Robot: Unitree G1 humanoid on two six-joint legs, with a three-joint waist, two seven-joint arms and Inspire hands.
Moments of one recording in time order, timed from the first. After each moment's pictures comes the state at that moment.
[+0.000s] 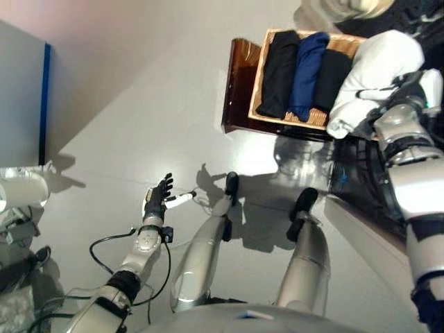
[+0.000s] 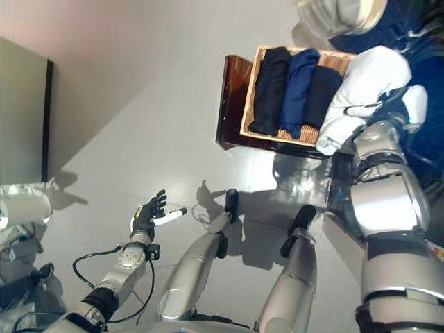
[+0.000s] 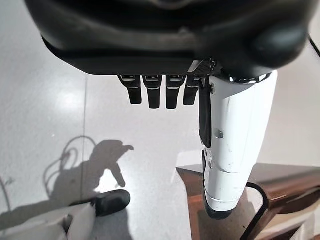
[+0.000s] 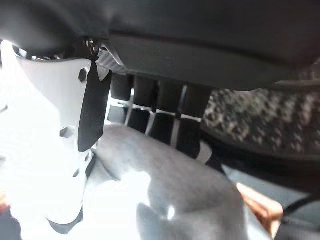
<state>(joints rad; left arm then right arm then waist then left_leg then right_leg) -0.16 0.30 -0.41 0.75 -0.36 -0.25 0.30 -1.24 -0.66 0.33 1.55 0.14 0.07 -0.41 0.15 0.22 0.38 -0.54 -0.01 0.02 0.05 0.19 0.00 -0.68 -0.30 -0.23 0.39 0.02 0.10</state>
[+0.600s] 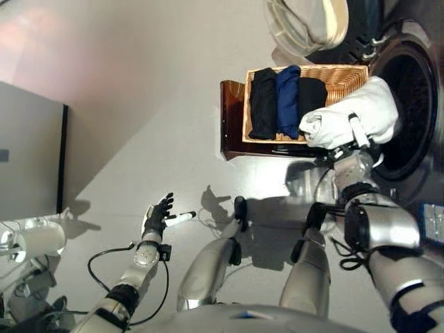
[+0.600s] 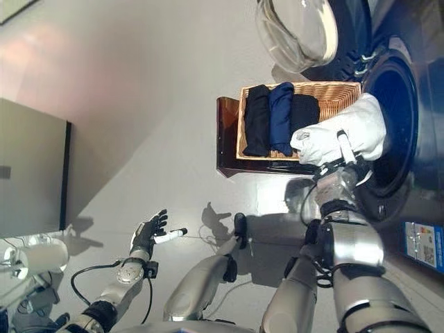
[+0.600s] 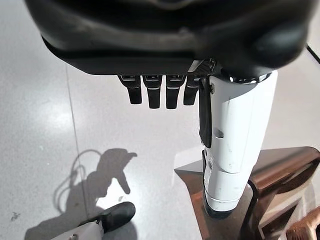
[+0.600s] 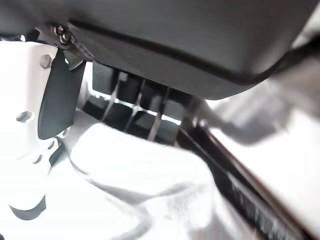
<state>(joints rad) -0.07 0.26 -0.40 0.80 -0.29 -0.23 0.24 -0.83 -0.37 -0.26 1.23 1.14 -0.31 -0.36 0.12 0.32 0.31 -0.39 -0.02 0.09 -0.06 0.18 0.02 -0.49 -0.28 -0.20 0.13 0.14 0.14</state>
